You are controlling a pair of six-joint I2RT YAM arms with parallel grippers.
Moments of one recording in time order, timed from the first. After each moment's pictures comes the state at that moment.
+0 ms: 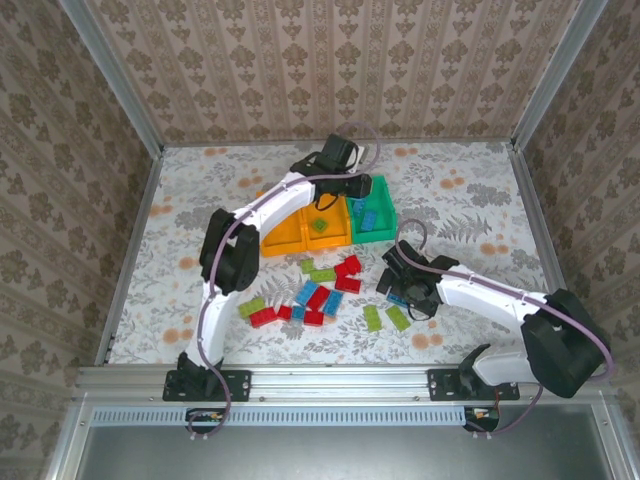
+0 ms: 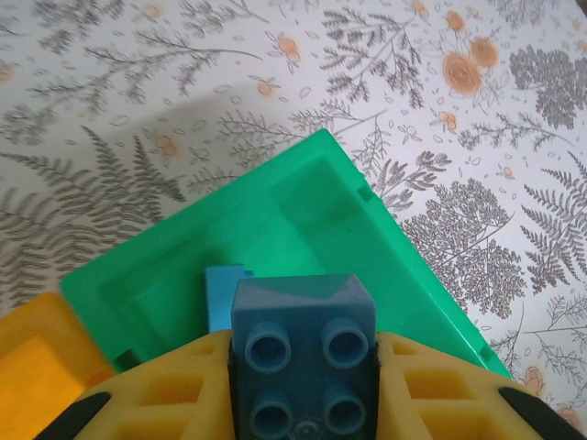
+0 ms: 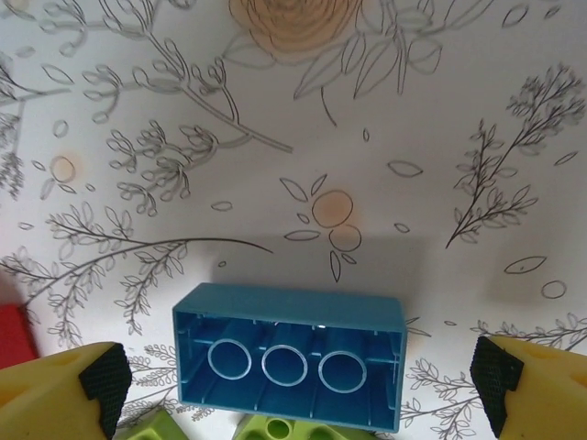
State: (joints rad) left arm -0.69 2.26 2.00 -0.52 0.18 -0.30; right arm 0.62 1.33 0.69 -0.66 0.15 1.09
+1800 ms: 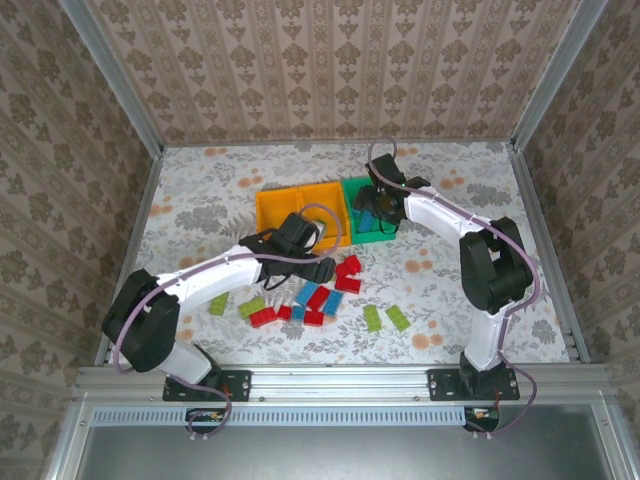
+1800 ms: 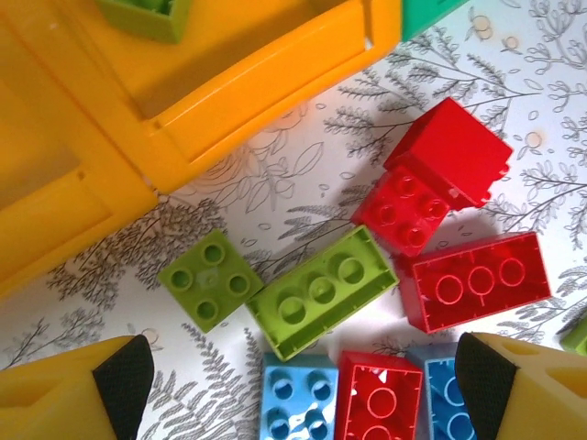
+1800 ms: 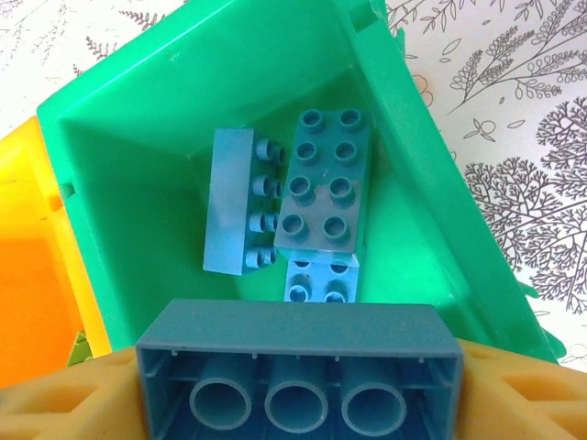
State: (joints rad) left arm -0.80 1.48 0.94 -0.46 0.00 -0.32; right arm 0.41 1.89 1.44 -0.55 0.09 0.75
